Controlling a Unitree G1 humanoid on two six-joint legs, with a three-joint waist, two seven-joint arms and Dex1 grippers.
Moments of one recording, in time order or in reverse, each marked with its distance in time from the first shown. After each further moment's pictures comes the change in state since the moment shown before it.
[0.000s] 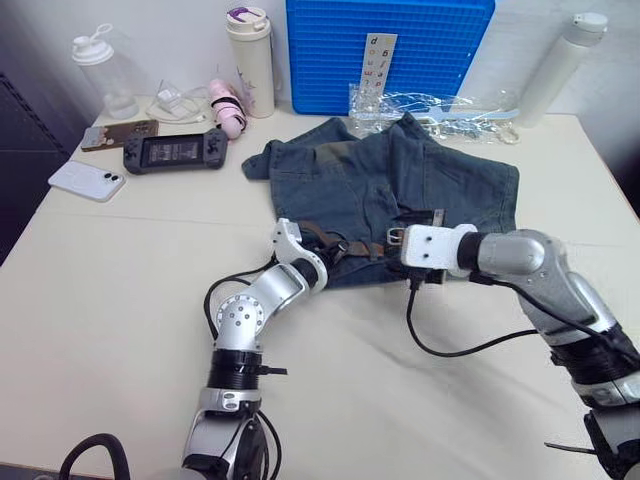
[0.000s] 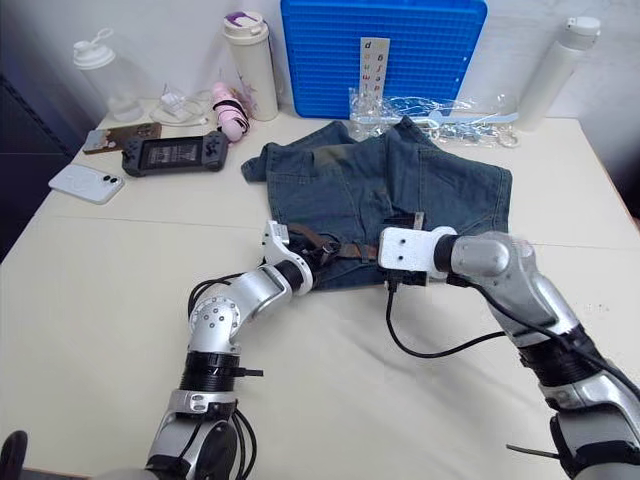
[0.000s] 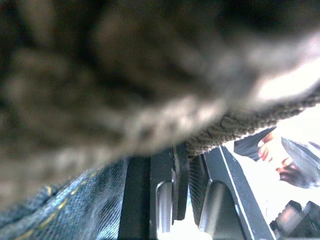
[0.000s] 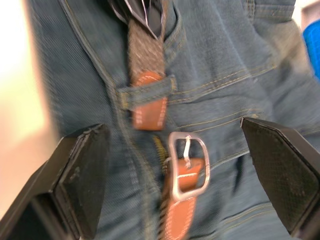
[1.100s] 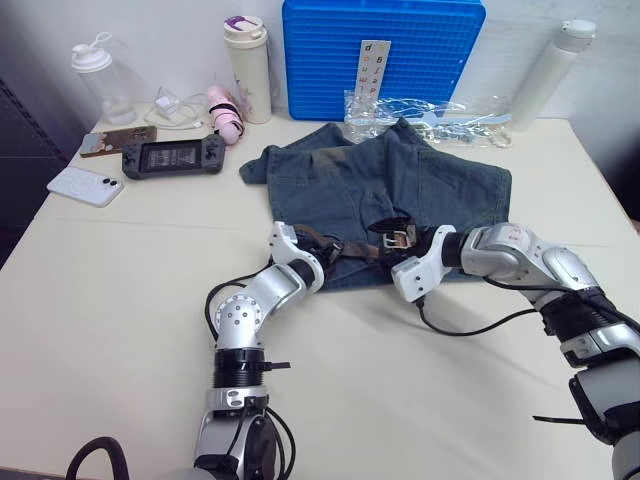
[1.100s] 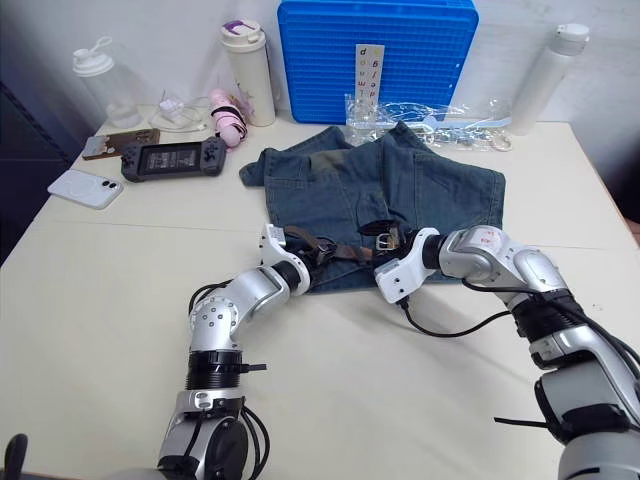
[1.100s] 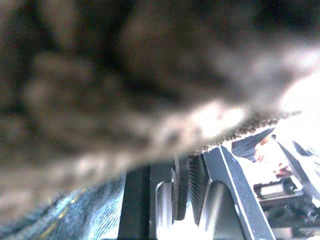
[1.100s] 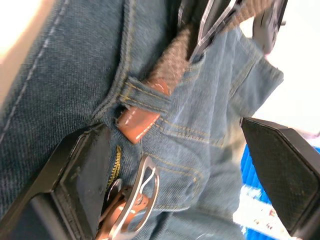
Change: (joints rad) left arm -0.002 -0.077 0.148 0.017 0.045 0.043 0.011; right arm -0.228 0.028 0.136 0.535 -0.435 -0.883 -0.304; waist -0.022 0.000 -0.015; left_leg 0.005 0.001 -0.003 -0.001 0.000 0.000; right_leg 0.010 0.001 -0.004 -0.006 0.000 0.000
